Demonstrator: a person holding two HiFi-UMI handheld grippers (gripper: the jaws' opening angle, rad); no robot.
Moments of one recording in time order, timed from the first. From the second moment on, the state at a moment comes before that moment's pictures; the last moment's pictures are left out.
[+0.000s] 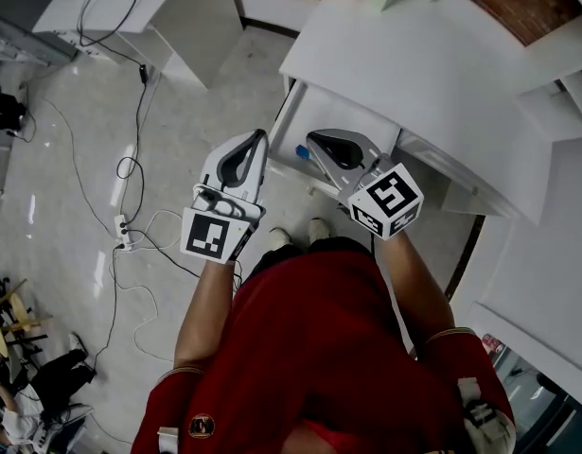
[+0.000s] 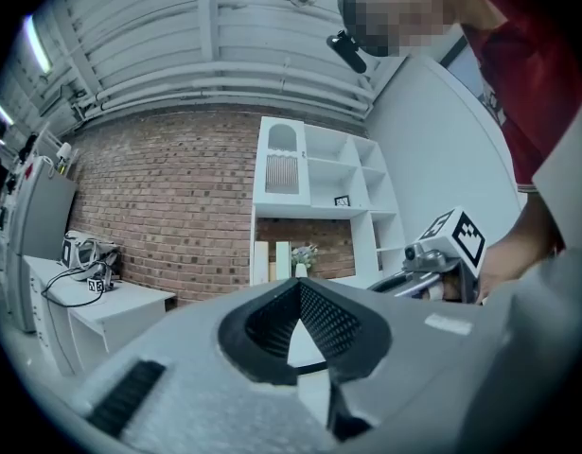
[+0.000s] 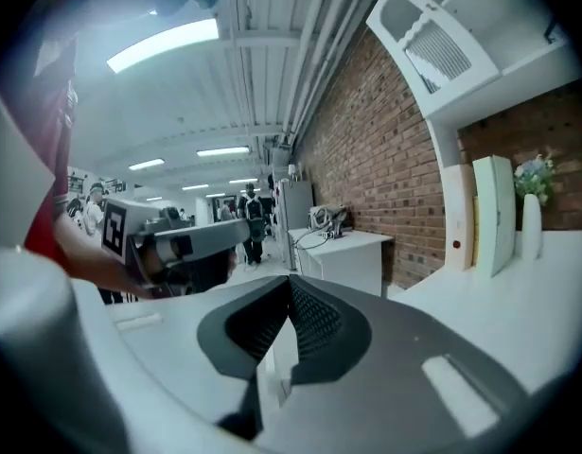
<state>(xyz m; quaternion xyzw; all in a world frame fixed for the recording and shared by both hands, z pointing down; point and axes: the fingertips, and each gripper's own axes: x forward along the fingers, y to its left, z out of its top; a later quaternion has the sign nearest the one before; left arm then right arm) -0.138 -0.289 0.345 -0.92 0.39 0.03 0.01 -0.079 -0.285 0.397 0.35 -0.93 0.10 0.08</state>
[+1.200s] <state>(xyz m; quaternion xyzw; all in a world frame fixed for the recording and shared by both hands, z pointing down) -0.128 -0.247 0.318 -0.93 0.37 0.05 0.02 -0.077 -0.235 0.331 0.37 -0.93 0.03 -0.03</state>
